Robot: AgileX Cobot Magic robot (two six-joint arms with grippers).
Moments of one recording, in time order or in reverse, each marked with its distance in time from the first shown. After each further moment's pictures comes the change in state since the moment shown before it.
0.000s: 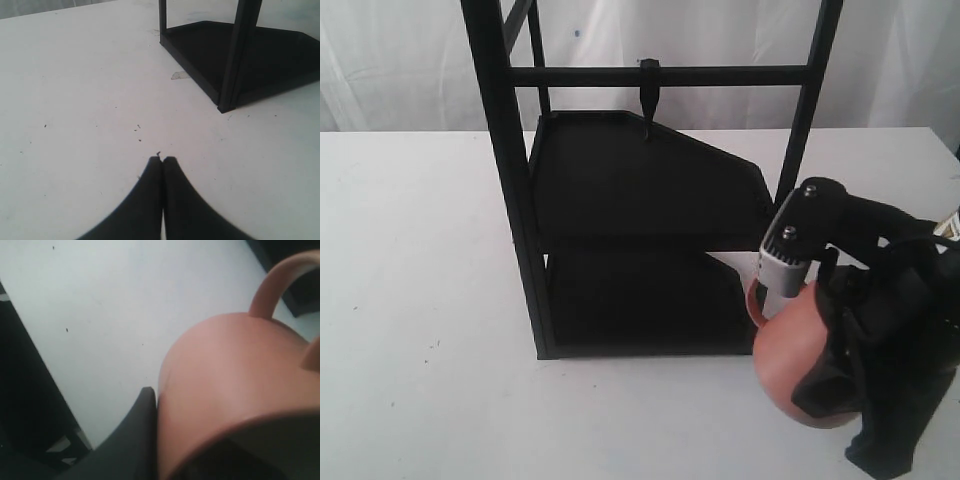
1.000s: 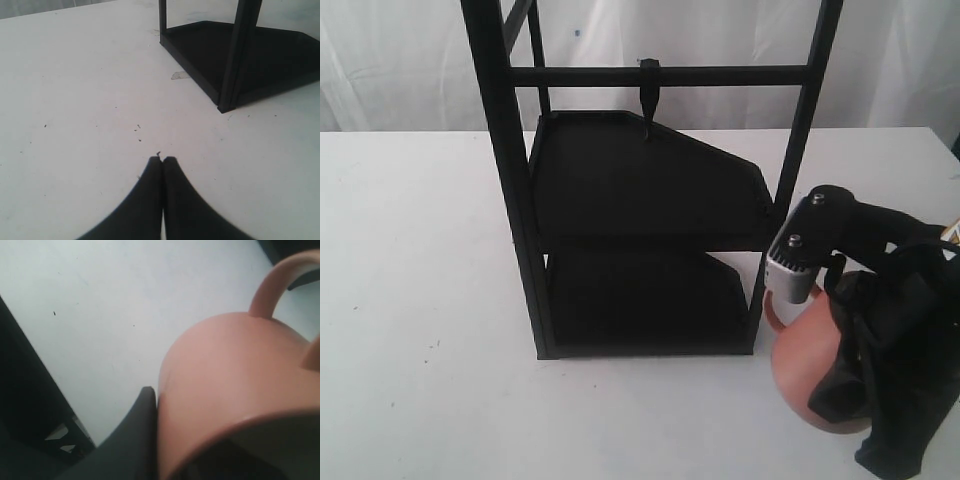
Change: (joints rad) left arm 0.000 0.000 0.000 0.000 0.000 0.000; right arm 0.000 0.000 0.000 -0.054 0.028 0.050
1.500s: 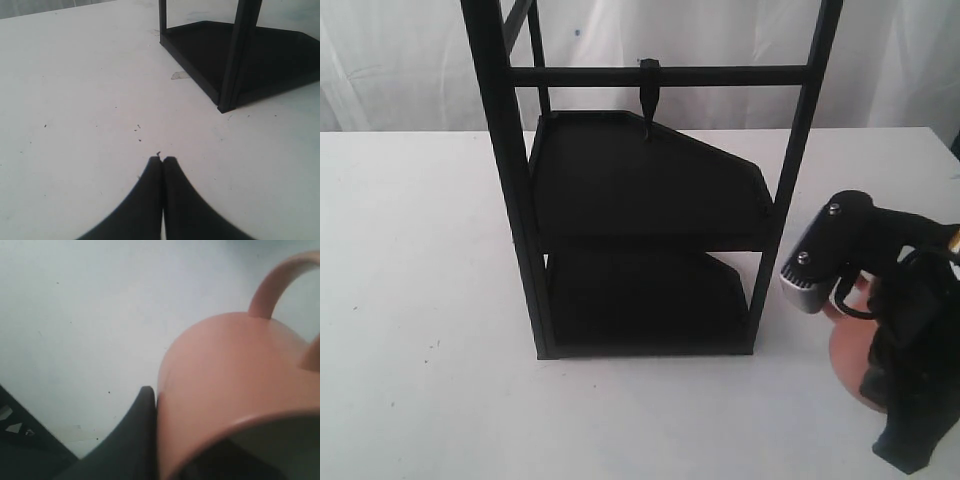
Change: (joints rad) left arm 0.000 0.000 0.000 0.000 0.000 0.000; right arm 0.070 0.000 0.000 -0.300 0.002 0.248
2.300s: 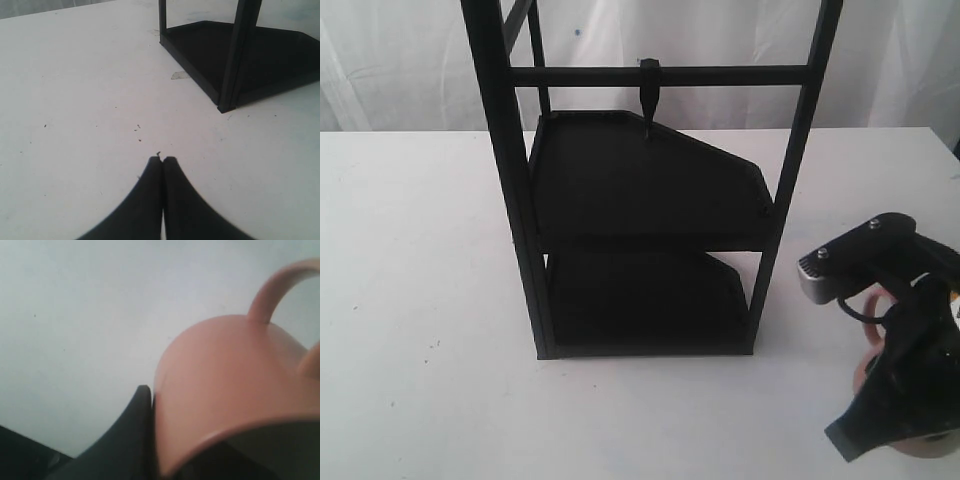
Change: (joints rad) left arm 0.000 0.000 0.000 0.000 0.000 0.000; right arm 0.029 -0.034 0.112 -0.050 -0.091 0.489
